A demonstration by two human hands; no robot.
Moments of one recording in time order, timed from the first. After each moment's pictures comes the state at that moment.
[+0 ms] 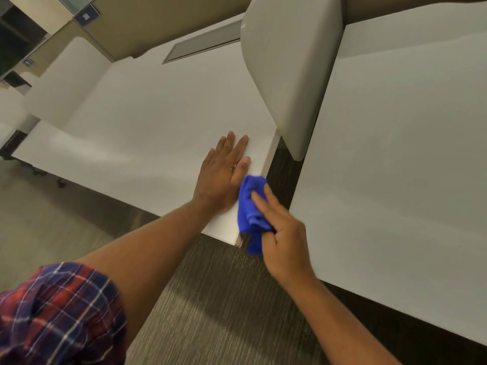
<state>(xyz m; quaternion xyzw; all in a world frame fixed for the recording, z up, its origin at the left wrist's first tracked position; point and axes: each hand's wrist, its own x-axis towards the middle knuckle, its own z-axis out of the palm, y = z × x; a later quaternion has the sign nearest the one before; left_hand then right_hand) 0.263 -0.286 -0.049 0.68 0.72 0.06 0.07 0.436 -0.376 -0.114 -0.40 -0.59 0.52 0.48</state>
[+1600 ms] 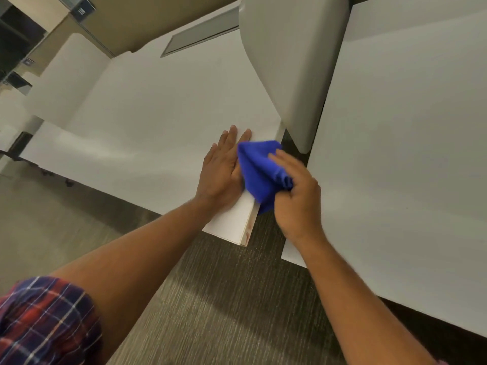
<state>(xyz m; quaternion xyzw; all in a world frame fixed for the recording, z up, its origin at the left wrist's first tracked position) 0.255 -0.283 -0.051 0.69 0.71 0.06 0.08 0.431 -0.318 -0.094 -0.47 -0.49 0.52 0.52</state>
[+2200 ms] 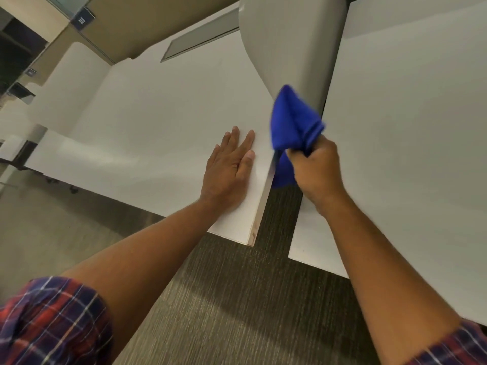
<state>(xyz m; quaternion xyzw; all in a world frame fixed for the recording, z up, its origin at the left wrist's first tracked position) 0.258 -0.285 -0.052 0.69 0.72 0.08 0.07 0.452 -0.267 -0.082 -0.48 -0.44 0.54 0.53</state>
